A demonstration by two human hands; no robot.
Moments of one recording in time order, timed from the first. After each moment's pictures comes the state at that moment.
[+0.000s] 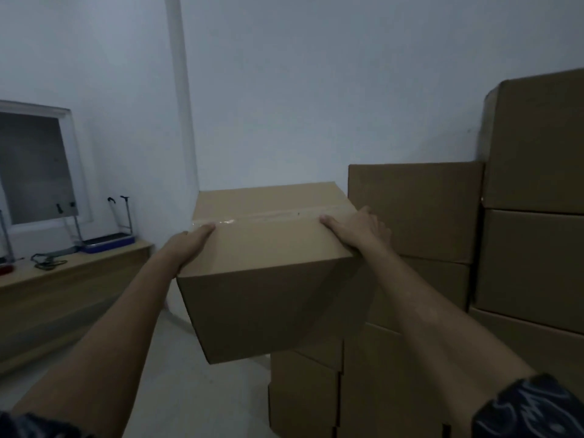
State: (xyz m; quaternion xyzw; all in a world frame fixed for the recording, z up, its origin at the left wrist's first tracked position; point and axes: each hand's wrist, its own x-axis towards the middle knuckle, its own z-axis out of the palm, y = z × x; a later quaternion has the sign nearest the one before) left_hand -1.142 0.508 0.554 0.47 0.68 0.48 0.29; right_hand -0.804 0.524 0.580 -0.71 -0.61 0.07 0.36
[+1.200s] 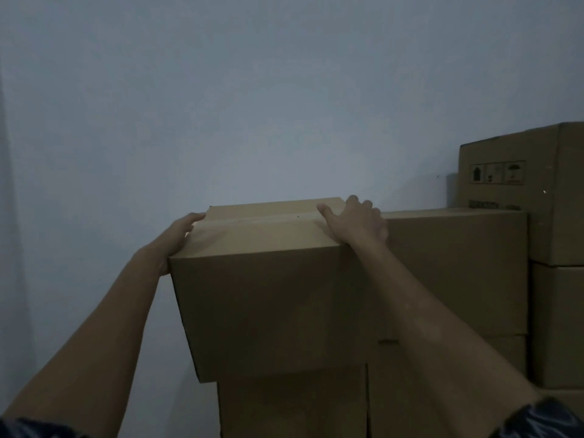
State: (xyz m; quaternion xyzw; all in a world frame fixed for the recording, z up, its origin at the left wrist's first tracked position) left_hand -1.196 0.988 0.679 0.64 0.42 0.43 0.48; right_hand -0.892 0.863 0.682 -0.80 -0.42 -0.20 0.38
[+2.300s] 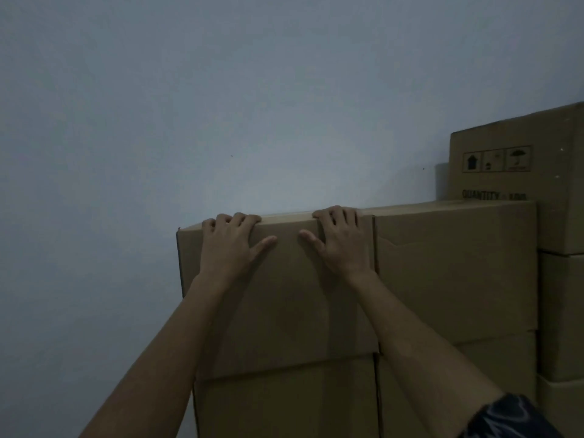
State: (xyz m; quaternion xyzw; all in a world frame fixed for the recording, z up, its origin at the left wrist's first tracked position) left_hand -1.064 1.076 0.649 0.83 0.32 0.40 -0.24; right_hand -0.840 0.982 0.619 -0.62 -0.48 -0.50 0.36
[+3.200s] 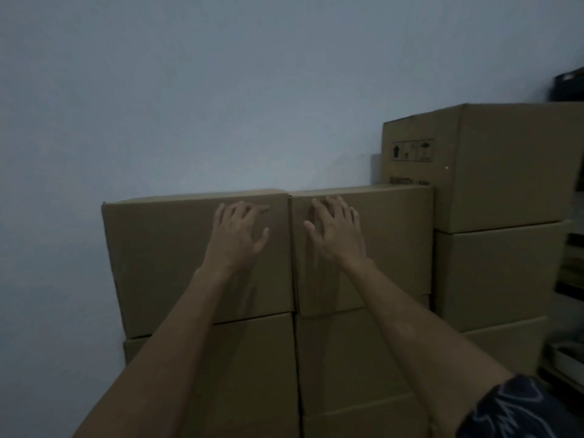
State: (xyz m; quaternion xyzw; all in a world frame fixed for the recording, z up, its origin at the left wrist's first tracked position) left_hand -0.973 0.946 0.610 0.85 0.22 0.46 -0.15; right_hand -0.769 0.837 0.591 -0.75 -0.49 -0.32 0.31
